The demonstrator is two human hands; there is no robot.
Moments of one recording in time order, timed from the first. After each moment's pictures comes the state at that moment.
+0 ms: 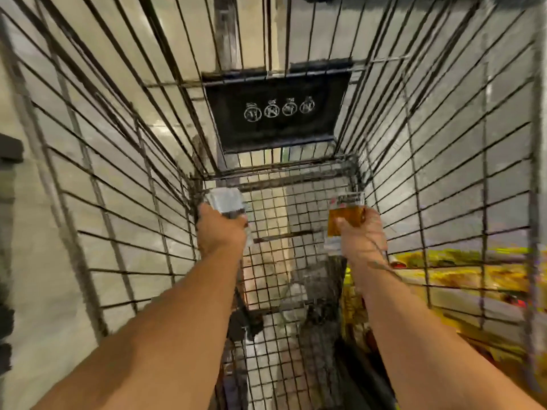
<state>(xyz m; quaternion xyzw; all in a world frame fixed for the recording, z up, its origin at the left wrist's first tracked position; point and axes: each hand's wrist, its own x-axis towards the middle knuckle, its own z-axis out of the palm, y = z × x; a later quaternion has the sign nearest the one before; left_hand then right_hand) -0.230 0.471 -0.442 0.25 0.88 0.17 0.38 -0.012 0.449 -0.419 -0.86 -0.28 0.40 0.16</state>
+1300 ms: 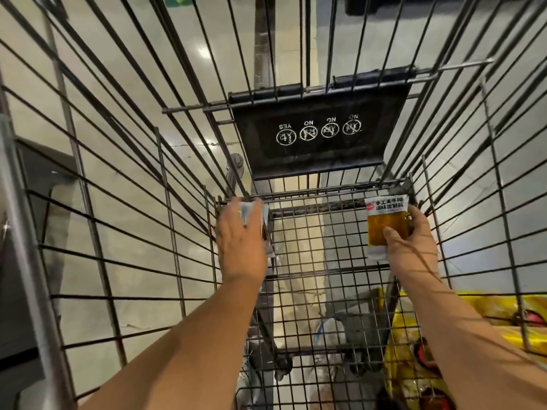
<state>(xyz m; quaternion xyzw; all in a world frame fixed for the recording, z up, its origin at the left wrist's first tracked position) -0.249 0.486 -0.496 0.61 0.78 0.01 0.16 0.013 0.500 -0.519 -0.77 -0.30 0.44 0.35</state>
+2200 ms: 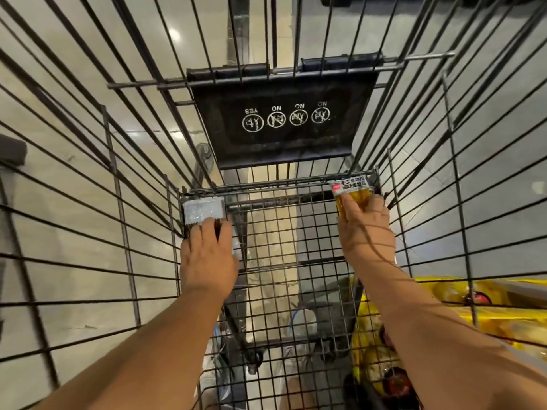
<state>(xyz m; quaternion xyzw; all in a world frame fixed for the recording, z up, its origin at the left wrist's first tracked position) -0.262 0.456 -0.502 0.65 0.72 -0.17 0.17 -0.002 0.510 -0.521 -0.77 -0.60 0.19 -0.05</state>
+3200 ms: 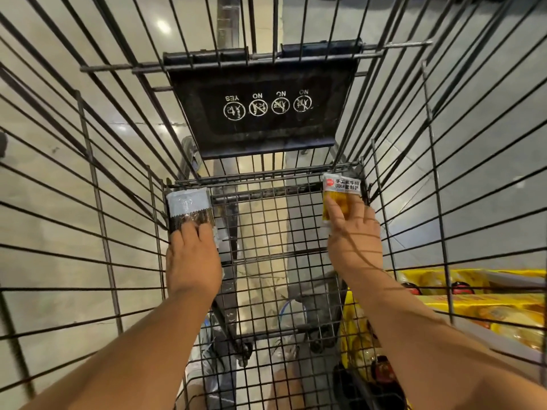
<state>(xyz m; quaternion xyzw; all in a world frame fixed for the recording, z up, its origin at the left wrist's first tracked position) -0.257 0.441 -0.502 0.59 0.77 -0.13 0.17 0.001 0.483 -0.507 -0.73 -0.64 0.18 -0.15</state>
